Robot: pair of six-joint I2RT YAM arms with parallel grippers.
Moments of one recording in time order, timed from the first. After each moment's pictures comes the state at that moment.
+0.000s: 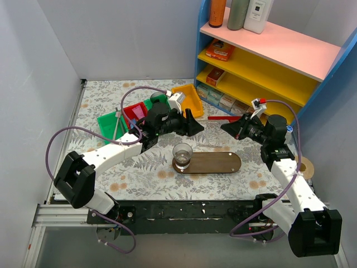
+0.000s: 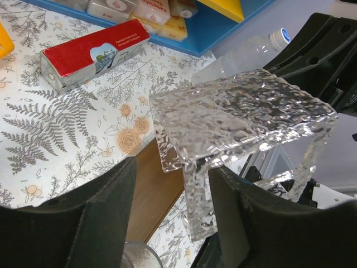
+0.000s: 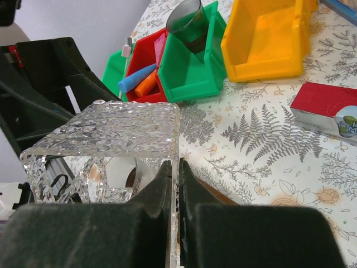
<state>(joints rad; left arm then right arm) -0.73 1.46 1.03 0.17 0.32 -0.60 0.12 0.95 0.61 0.14 -0.71 0.53</state>
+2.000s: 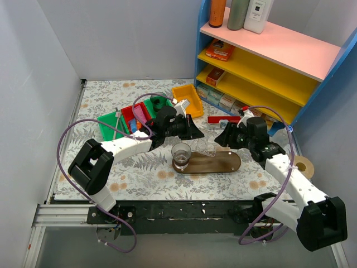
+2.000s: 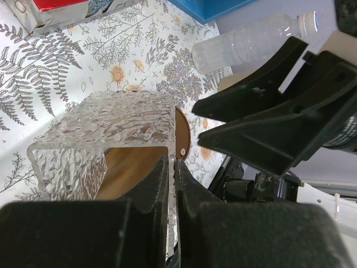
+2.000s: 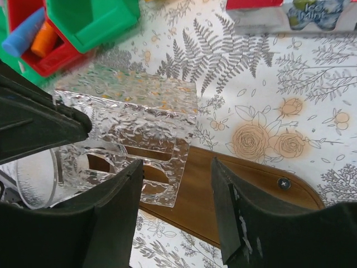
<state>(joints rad) -0.72 1.65 1.03 0.24 0.43 -0.78 0.30 1.00 0.65 -0.22 -0.31 0.47</state>
